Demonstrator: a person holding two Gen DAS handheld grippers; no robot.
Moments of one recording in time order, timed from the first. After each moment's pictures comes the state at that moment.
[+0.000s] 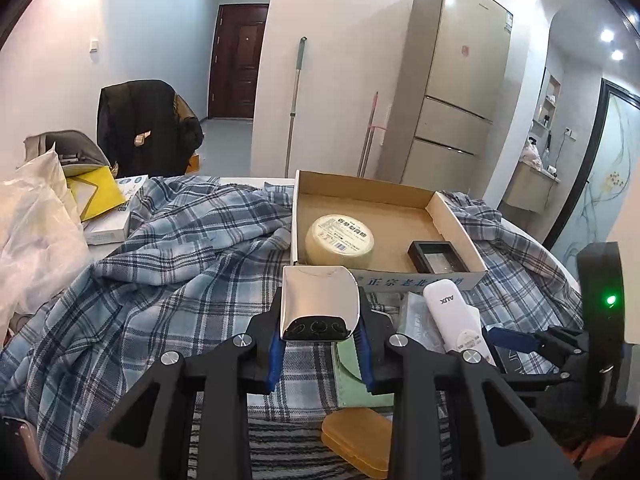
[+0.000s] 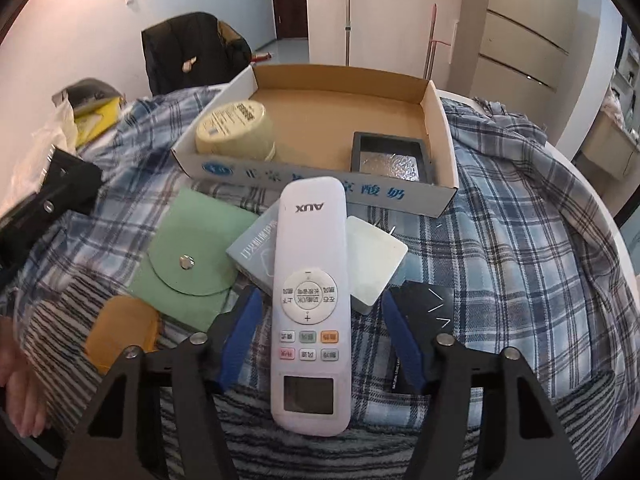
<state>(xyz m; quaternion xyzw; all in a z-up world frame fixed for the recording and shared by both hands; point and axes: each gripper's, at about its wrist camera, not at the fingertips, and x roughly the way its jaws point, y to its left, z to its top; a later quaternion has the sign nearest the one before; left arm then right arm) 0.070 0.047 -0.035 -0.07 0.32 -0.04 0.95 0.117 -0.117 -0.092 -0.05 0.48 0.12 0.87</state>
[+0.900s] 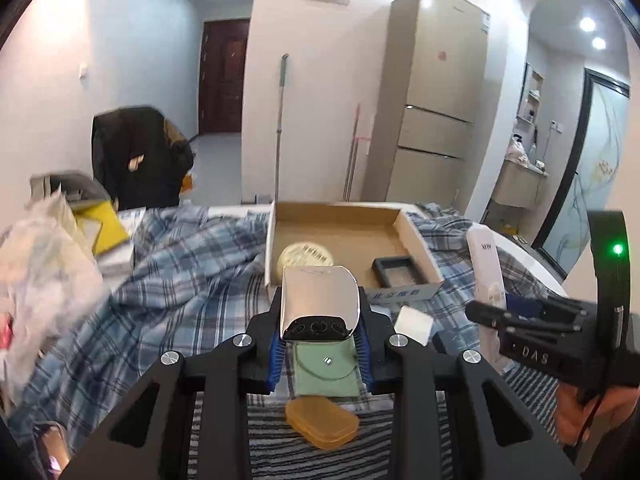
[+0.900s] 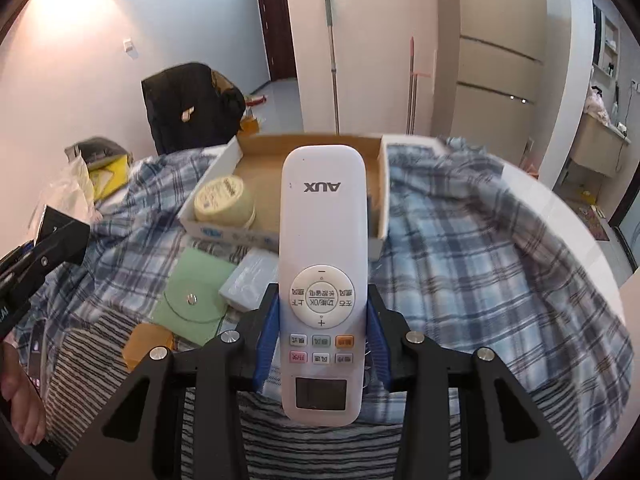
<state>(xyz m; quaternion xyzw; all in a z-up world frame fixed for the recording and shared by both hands) 0.036 0.014 0.027 -0.04 0.29 -0.06 0.95 0.098 -0.176 -0.018 0.00 0.40 0.13 0.91</state>
